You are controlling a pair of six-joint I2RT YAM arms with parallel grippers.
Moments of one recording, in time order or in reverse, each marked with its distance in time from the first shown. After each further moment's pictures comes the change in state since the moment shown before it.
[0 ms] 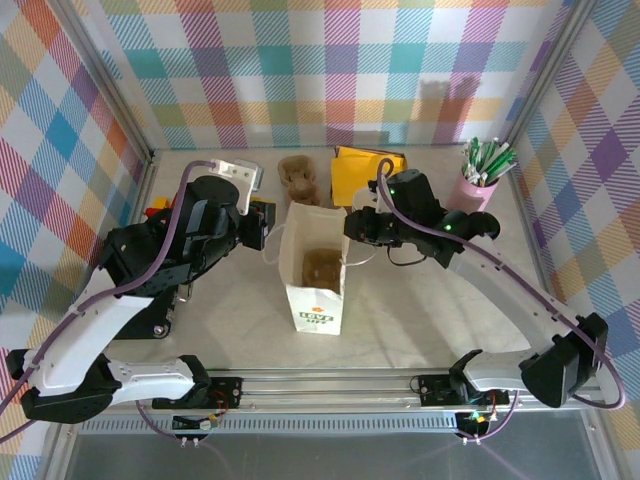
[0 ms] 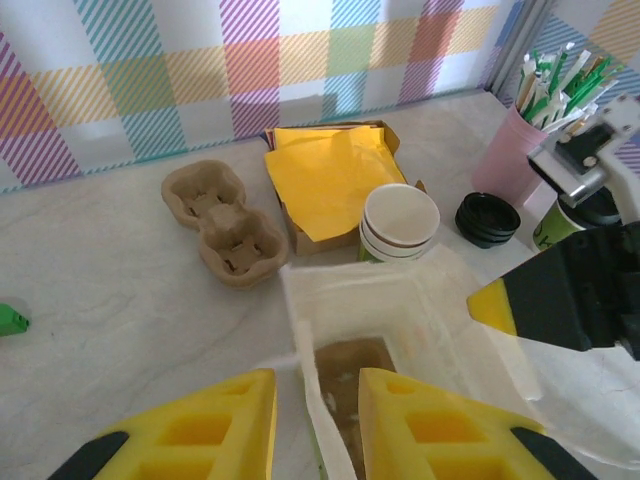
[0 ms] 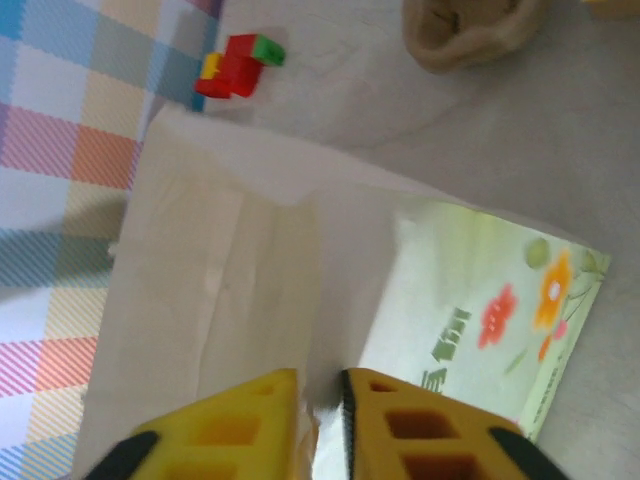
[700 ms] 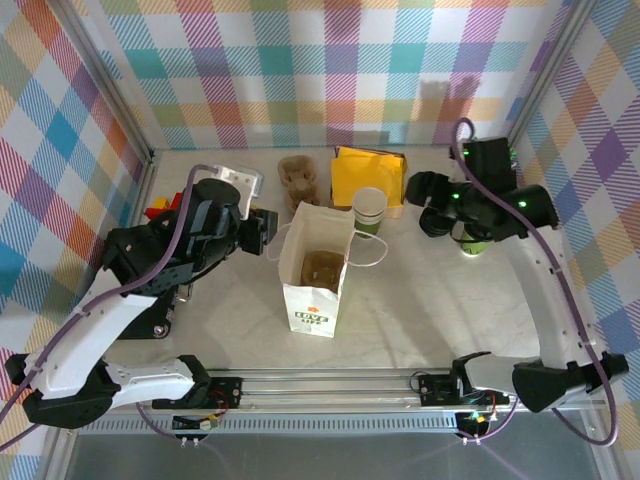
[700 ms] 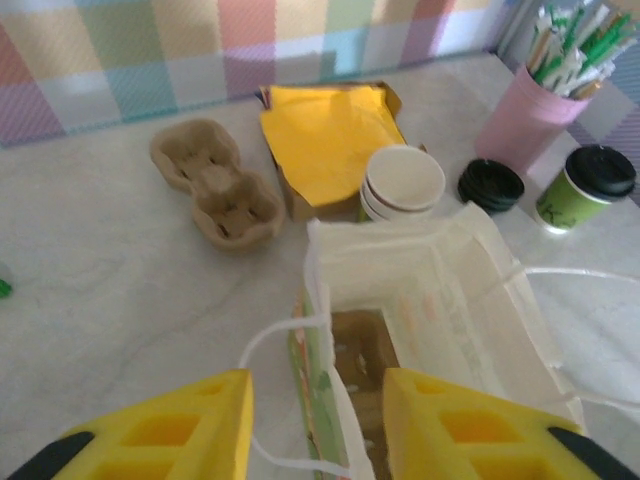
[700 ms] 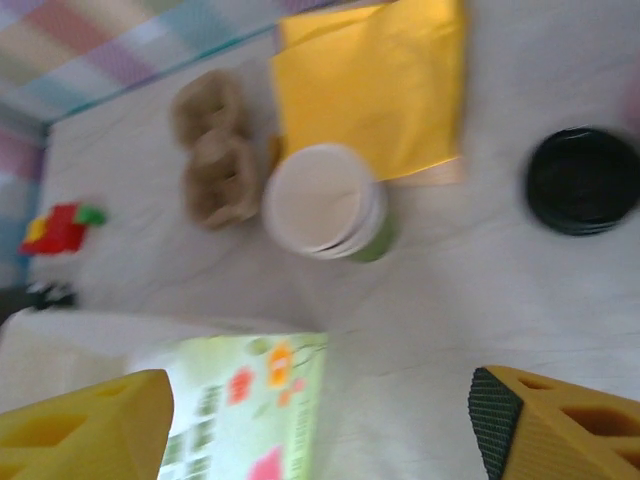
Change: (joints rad) left arm 0.051 -0.021 -0.086 -0.011 0.111 -0.011; right arm -0.371 -0.058 0.330 -0.463 0.251 -0.246
